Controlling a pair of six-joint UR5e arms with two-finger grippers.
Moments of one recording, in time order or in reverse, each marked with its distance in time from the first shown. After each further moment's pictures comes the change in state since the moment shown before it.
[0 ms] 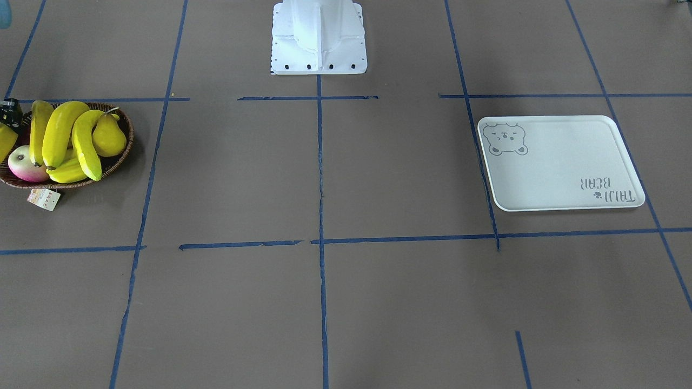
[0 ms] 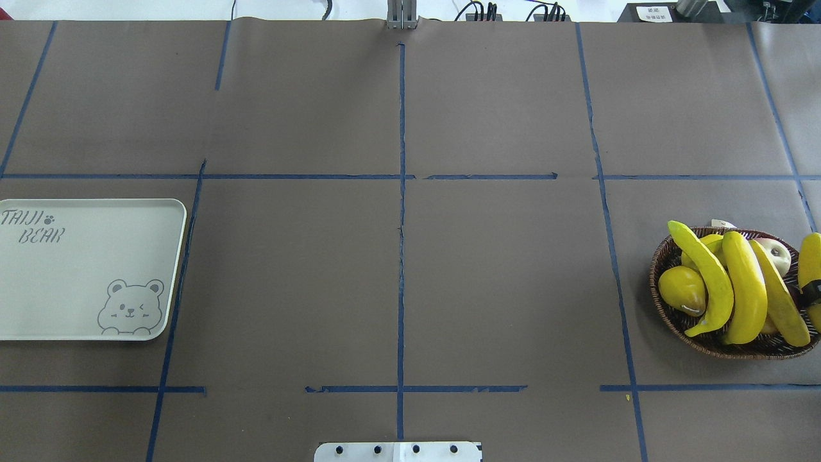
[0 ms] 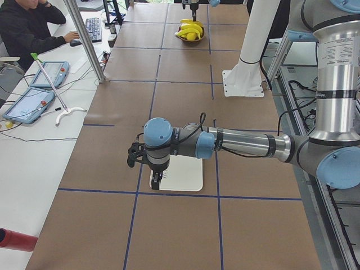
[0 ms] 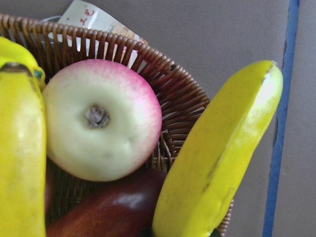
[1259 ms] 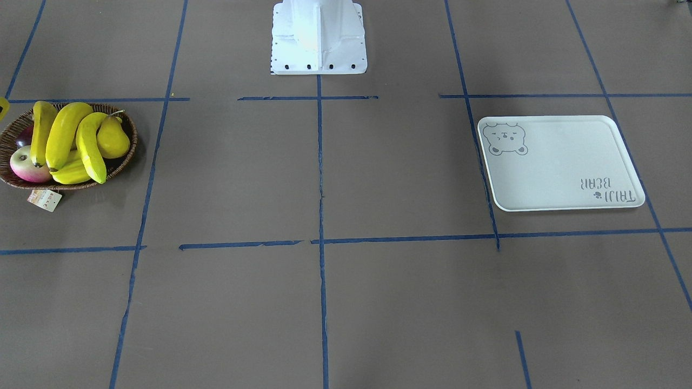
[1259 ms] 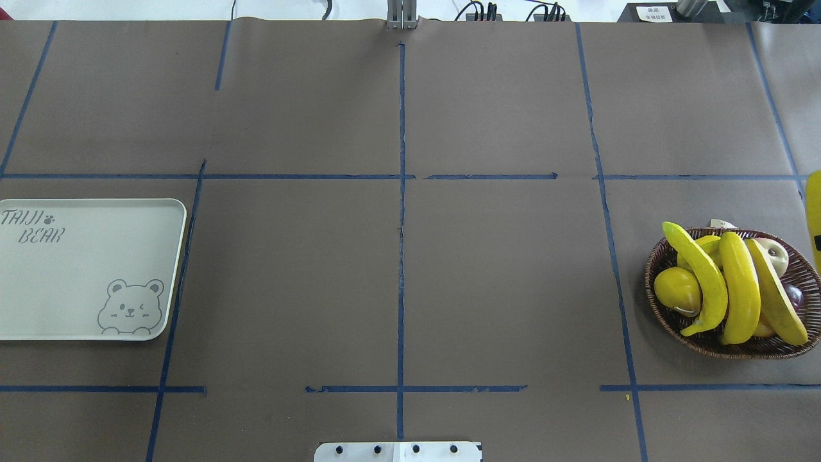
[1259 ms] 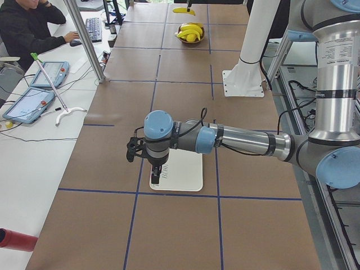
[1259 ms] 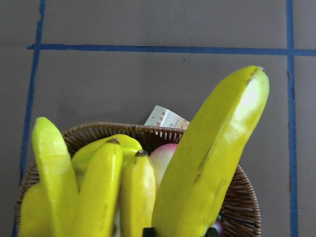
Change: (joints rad) left arm 0.002 -0.004 -0.052 -0.009 -0.022 -0.119; right arm 0.232 0.035 0.217 -0.001 0.210 0.018
